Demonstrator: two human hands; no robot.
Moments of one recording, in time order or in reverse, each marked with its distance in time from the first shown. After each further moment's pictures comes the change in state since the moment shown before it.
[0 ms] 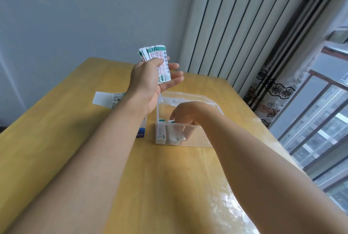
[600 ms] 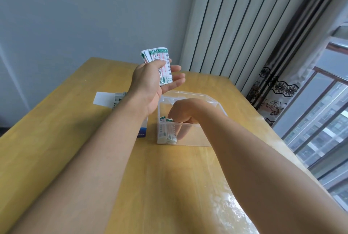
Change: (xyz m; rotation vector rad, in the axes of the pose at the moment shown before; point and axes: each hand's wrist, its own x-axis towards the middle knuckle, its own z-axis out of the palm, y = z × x) left_hand -0.002 -0.002 0.000 0.008 -0.016 -0.043; right_hand 0.007 -0.009 -0.004 0.107 -0.045 -0.023
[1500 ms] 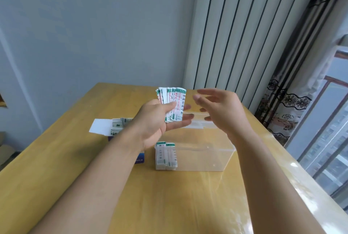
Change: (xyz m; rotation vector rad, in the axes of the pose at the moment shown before) left_hand -0.004 -0.018 0.004 0.212 -0.195 -0.164; right_hand -0.068 0.079 -0.013 1.040 0.851 -0.302
